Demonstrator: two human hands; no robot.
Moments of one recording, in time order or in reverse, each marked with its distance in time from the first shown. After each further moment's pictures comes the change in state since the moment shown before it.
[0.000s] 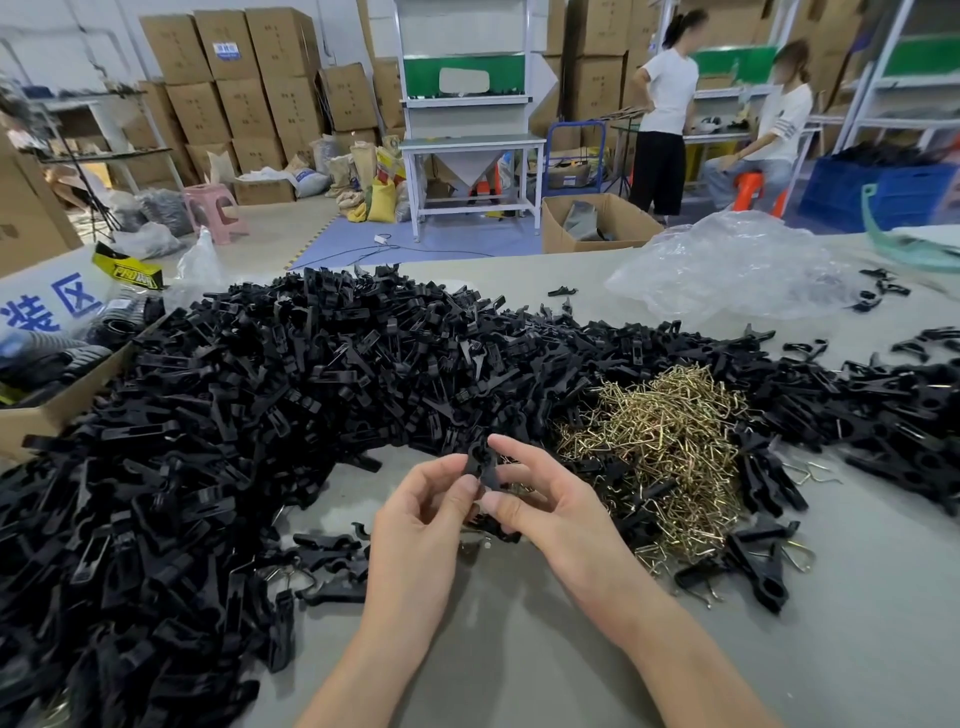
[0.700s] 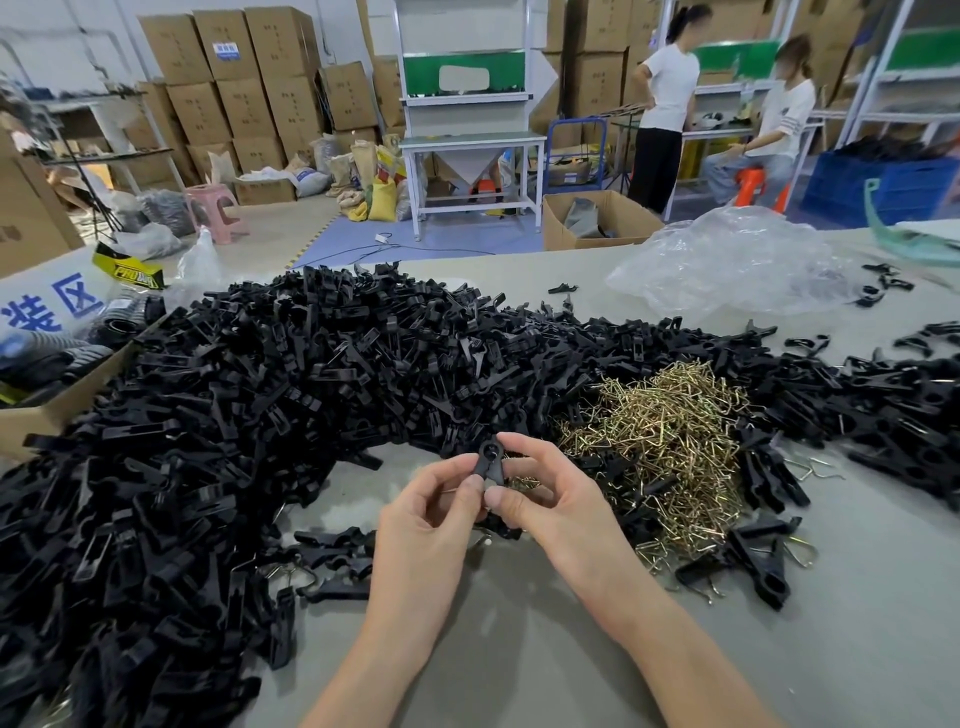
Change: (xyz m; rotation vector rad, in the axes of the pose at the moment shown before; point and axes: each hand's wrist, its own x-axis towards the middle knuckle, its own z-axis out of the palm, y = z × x) left_hand -0.005 0.002 0.003 0.021 -0.014 0.044; right_hand 0.002 0.005 -0.001 -0.007 0.048 -0.042
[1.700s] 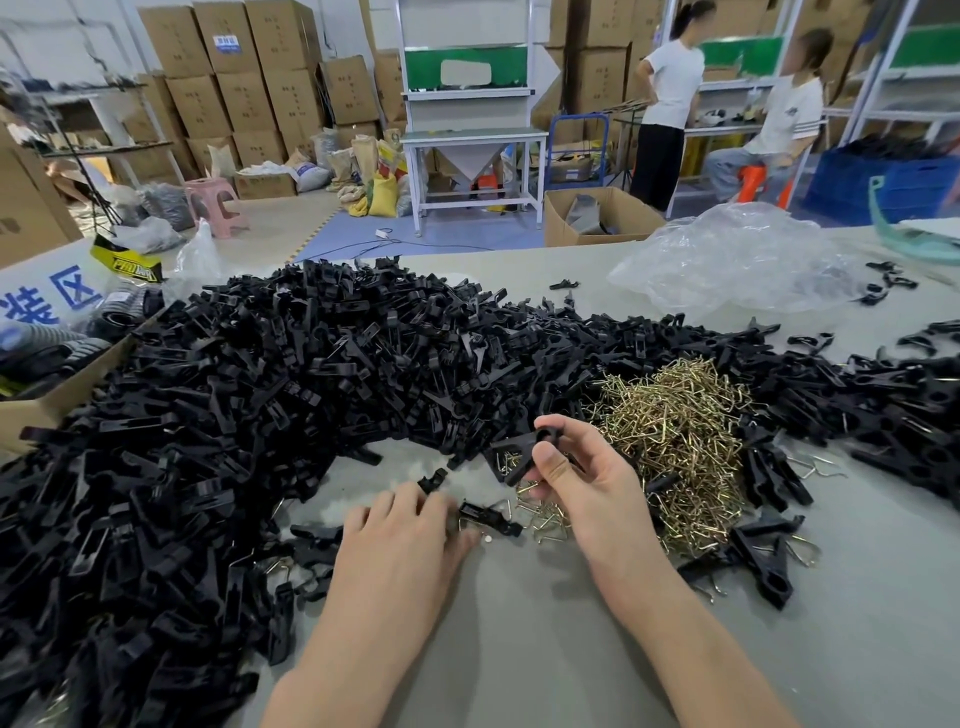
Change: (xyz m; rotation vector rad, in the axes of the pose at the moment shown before) left_hand 0.002 -0.003 -0.027 1.432 -0.206 0.224; right_hand 0.004 -0.003 -0.010 0.145 0.194 -0.077
